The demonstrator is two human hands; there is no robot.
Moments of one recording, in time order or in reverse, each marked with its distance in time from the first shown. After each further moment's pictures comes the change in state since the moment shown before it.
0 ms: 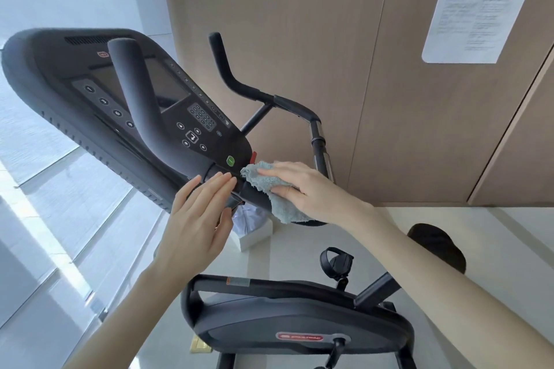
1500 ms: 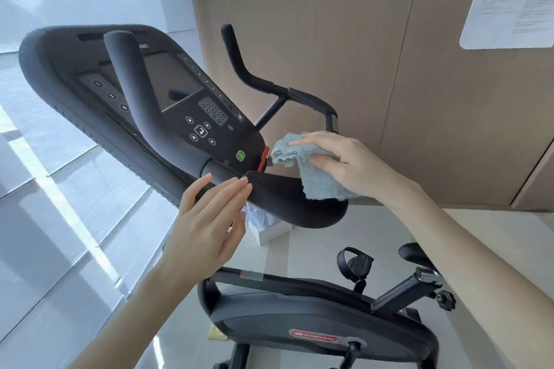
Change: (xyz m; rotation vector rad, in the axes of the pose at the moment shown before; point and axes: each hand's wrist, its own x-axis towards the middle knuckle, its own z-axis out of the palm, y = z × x) left_hand 0.005 0.028 0.000 0.084 0.039 0.078; right_hand -0.001 0.034 -0.053 0.140 0.062 -0.042
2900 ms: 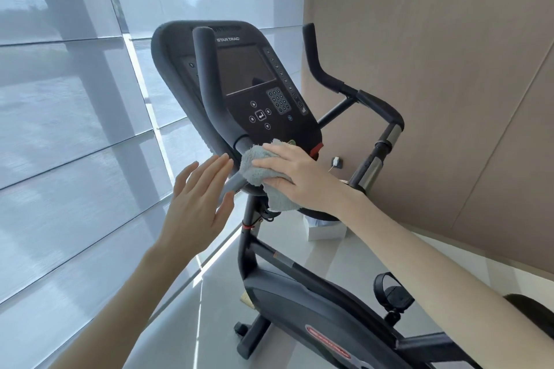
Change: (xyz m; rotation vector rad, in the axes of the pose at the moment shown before) left_hand -0.020 0.052 -0.036 0.381 -0.170 -0.452; right_hand 0.018 -0.004 0.065 -0.022 -0.199 -0.458
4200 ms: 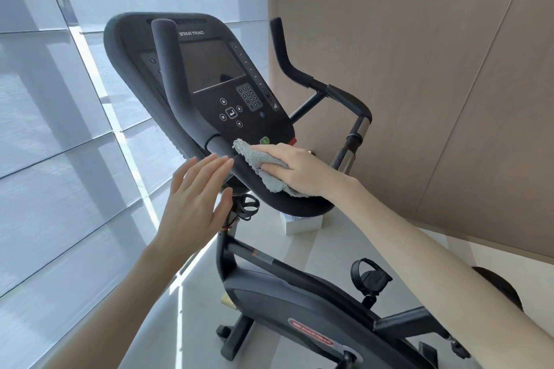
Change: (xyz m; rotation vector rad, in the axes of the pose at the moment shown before) left_hand 0.020 0.018 0.019 -0.143 0.057 0.090; right_hand -0.008 0.024 -0.022 0.190 -0.122 0.297
